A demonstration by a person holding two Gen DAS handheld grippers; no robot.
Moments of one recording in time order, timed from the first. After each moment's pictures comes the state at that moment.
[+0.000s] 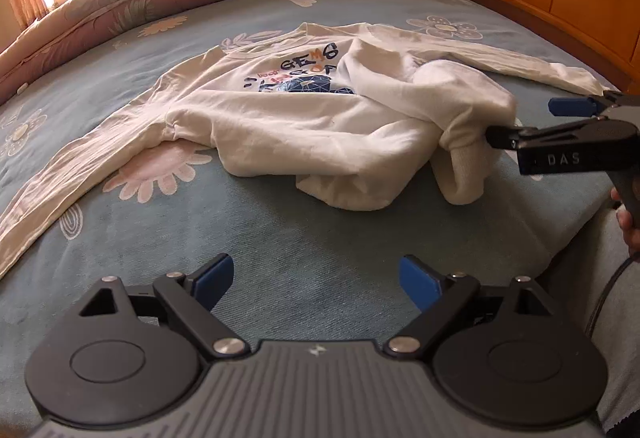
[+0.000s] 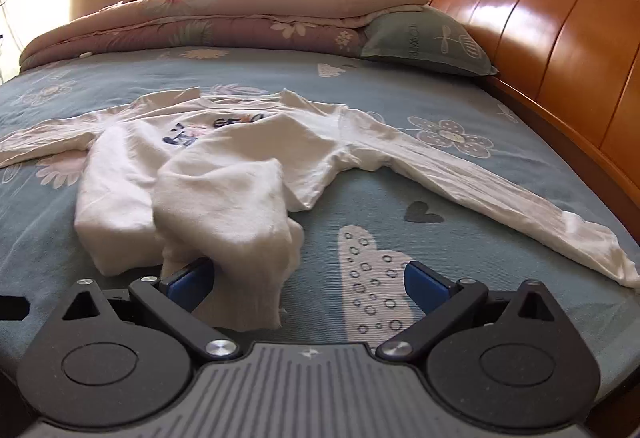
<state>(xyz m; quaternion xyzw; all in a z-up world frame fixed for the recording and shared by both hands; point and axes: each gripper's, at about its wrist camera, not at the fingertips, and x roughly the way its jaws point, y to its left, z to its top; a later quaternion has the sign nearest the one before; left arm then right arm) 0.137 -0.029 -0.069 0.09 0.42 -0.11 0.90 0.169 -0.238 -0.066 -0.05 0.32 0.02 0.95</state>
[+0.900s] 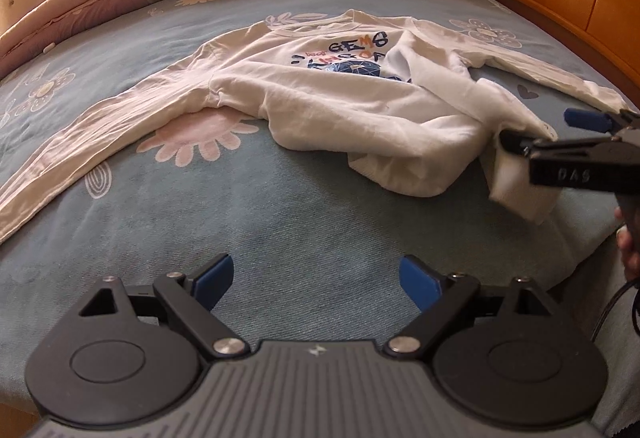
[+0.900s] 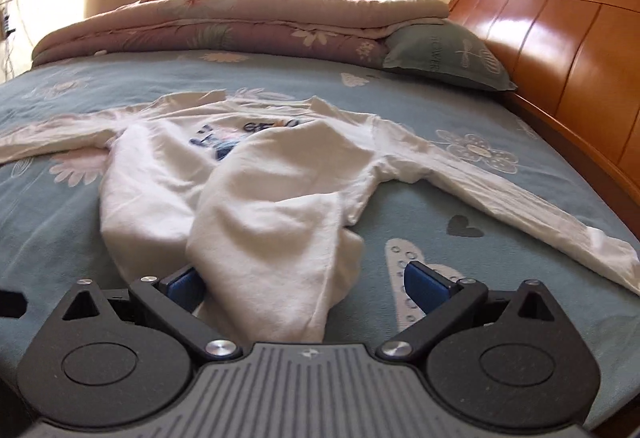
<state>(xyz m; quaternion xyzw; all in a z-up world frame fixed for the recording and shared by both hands) 0.140 0.005 -0.076 0.05 0.44 -0.07 0.90 0.172 -0.208 -0.077 -0.06 0.30 0.03 0.95</state>
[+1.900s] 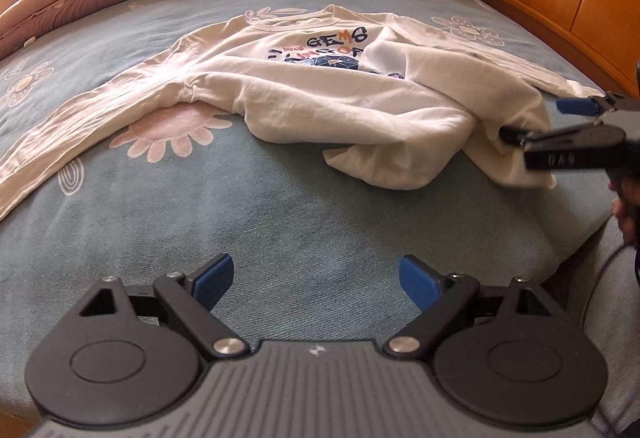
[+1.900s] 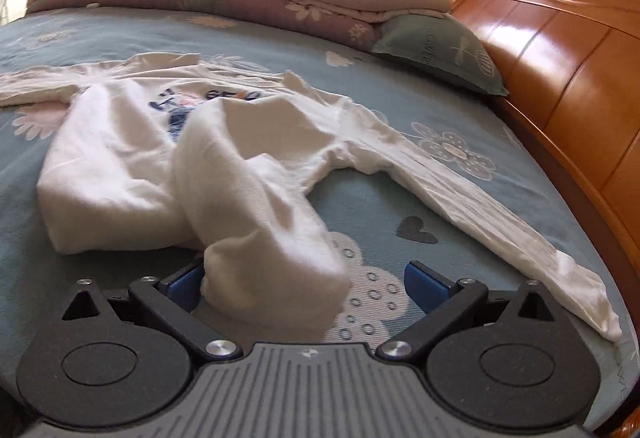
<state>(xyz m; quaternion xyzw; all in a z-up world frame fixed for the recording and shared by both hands) 0.145 -0.001 -0.084 0.03 0.45 -0.10 0.89 0.198 -0.233 -0.081 -0.13 0.33 0.01 0.93</state>
